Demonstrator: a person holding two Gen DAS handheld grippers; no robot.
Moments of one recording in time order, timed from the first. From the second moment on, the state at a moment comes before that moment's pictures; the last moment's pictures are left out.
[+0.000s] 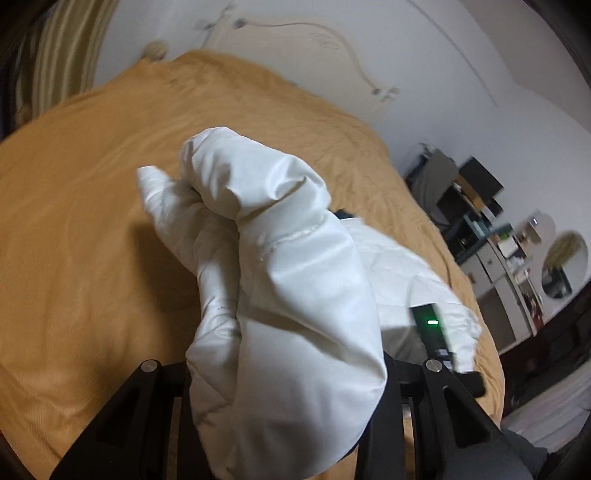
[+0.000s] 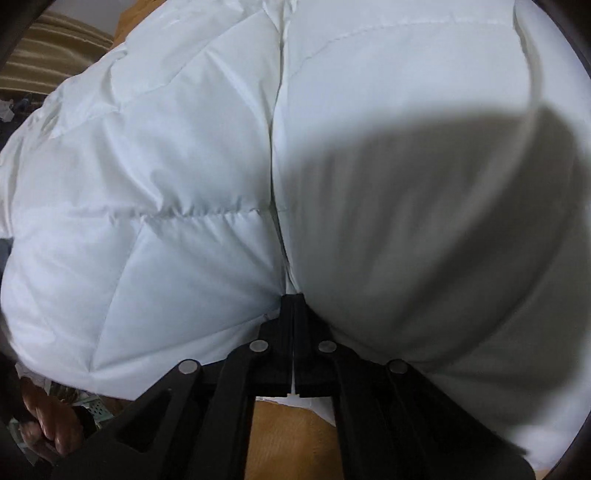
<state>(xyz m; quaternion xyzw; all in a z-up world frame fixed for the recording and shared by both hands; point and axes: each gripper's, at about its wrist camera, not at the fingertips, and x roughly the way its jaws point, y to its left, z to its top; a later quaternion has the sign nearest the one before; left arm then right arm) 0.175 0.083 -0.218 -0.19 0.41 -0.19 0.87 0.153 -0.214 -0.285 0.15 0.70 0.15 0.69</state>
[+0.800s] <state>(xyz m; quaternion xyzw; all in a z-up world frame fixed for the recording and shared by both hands) 0.133 -0.235 -0.259 0.10 0.44 -0.33 0.83 0.168 -0.466 -0.073 0.17 0.45 0.02 0.88</state>
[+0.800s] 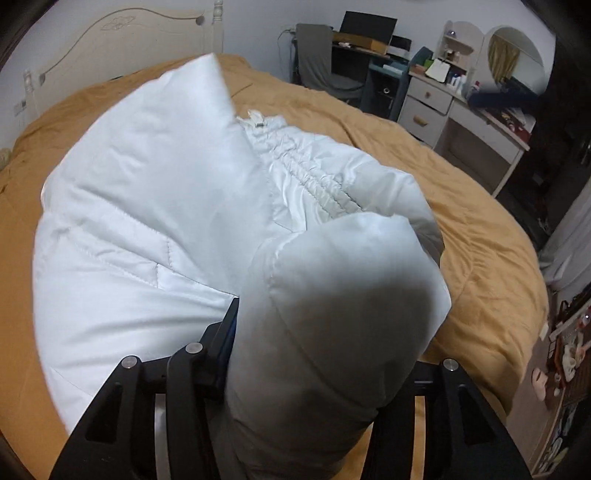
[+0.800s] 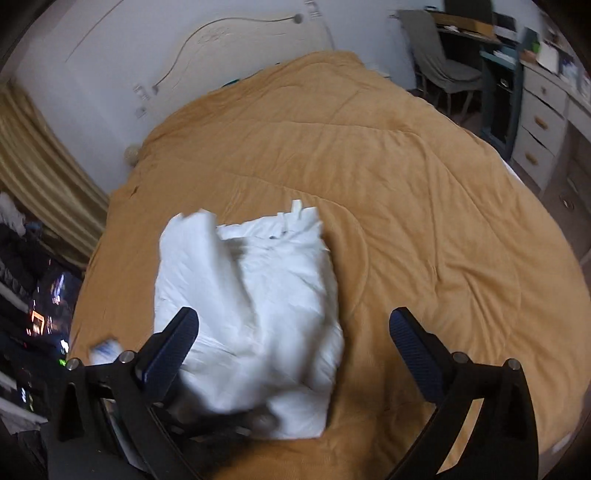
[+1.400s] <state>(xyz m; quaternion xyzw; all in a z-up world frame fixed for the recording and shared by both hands) 0.119 -0.192 -0.219 0.14 0.46 -0.43 0.76 0.269 -0.421 -0.223 0.17 0.67 0.08 0.72</state>
